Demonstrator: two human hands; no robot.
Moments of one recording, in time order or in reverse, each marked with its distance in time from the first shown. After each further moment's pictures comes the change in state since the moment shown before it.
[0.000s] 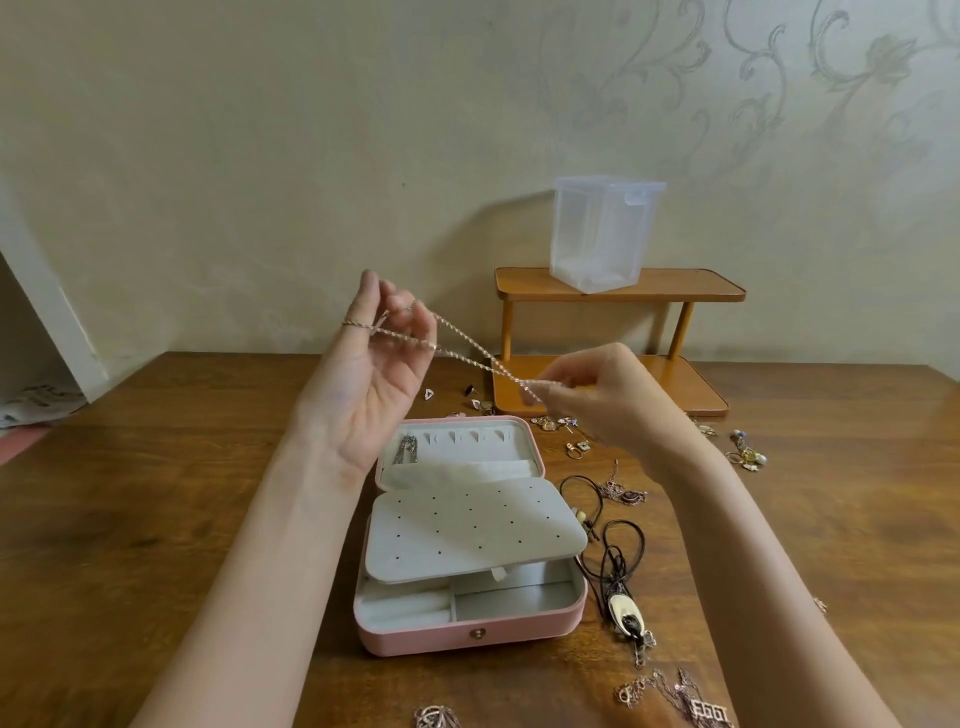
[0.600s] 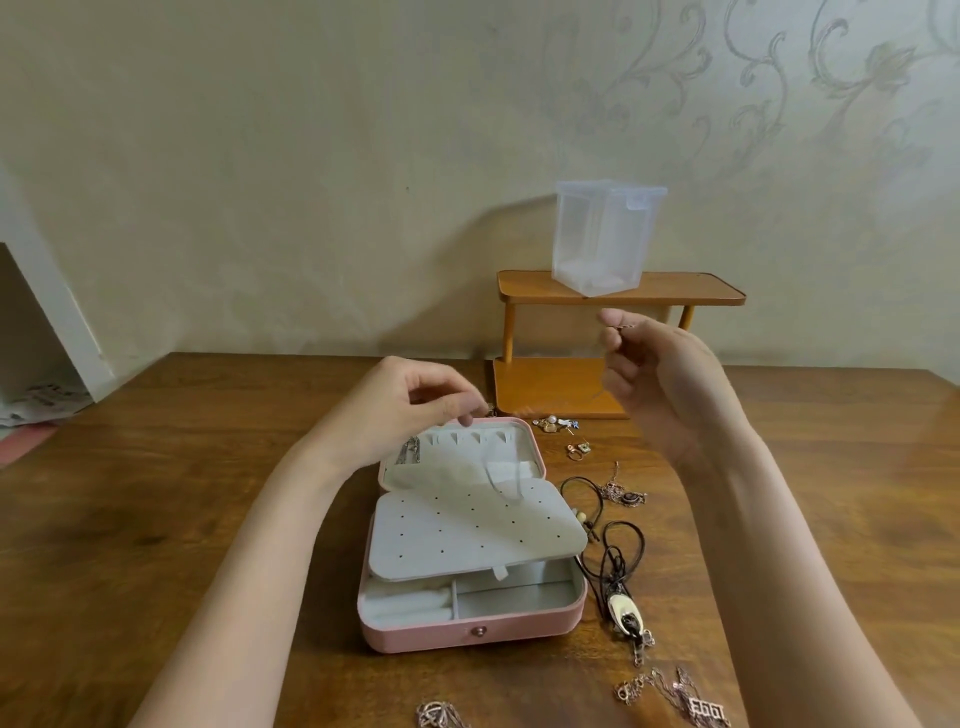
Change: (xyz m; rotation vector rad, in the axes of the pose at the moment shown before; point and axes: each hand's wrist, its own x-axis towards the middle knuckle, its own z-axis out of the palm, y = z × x) left_hand -0.006 0.002 -0.025 1.623 -0.314 0.012; right_hand 0.008 0.014 -0.022 1.106 0.207 0.156
